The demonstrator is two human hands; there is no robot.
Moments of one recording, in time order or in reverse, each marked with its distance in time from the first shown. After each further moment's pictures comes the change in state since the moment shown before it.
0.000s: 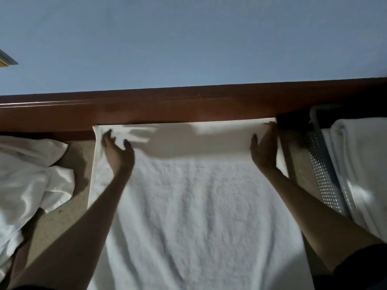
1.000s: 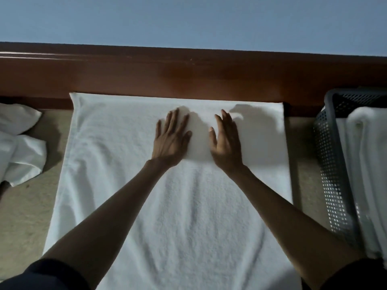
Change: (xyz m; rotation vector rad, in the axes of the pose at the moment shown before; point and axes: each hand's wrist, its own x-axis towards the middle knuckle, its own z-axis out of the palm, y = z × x) left_hand -0.102 0.064 0.091 0.475 -0.659 0.575; right_hand -0.056 -0.028 0.067 -0.047 -0.160 -0.376
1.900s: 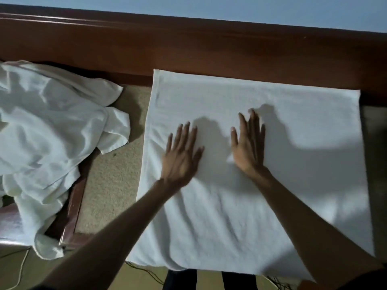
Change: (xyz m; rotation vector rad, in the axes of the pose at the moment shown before) left_hand -0.174 -0.140 -0.054 -0.046 0.039 -0.084; right_hand -0.060 -0.155 0.070 -0.222 -0.159 0.121
